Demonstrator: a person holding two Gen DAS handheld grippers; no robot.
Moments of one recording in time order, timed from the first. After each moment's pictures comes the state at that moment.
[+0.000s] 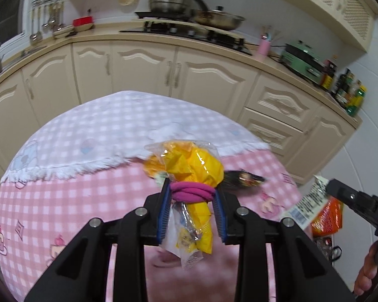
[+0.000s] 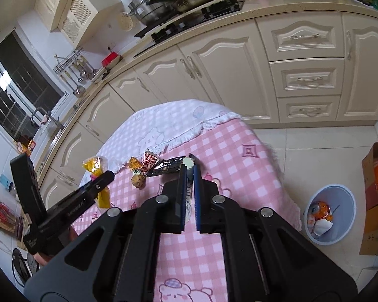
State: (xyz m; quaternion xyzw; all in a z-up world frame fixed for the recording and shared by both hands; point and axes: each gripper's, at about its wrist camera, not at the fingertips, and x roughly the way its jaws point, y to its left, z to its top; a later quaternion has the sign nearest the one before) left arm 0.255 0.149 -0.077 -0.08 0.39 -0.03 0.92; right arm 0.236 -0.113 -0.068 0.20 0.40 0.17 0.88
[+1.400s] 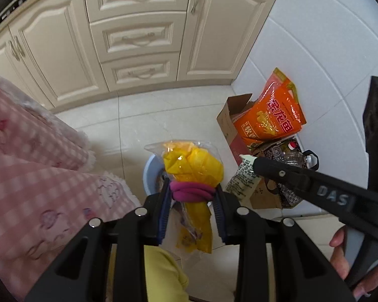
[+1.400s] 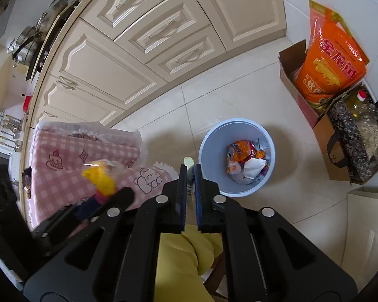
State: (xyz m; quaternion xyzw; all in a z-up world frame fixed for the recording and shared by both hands) left arm 0.254 -0.251 -0.241 0.06 0.55 -0.24 0.80; right arm 0.185 -0.417 -0.249 0.34 0.52 -0.03 0.78
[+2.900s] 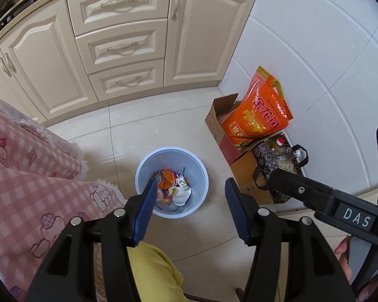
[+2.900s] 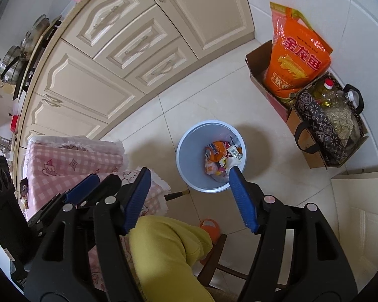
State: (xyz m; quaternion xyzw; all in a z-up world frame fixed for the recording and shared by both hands) left arm 0.229 -0.264 -0.204 0.09 0.53 -0.27 0.80; right arm 0.127 -0.430 -0.206 0.33 0.50 -0.10 0.79
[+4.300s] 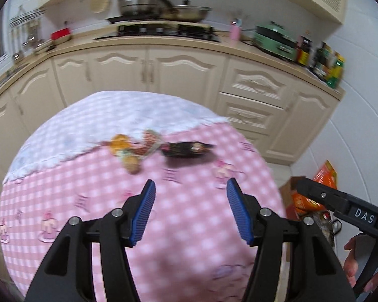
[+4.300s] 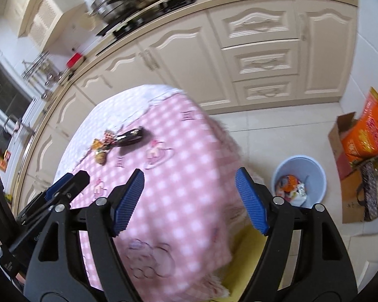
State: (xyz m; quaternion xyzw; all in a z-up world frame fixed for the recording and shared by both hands) left arm 0.211 0.103 -0.063 -0.04 0.40 -0.06 0.91; right arm 0.200 -0.130 -0.081 0.19 0.45 0.09 0.87
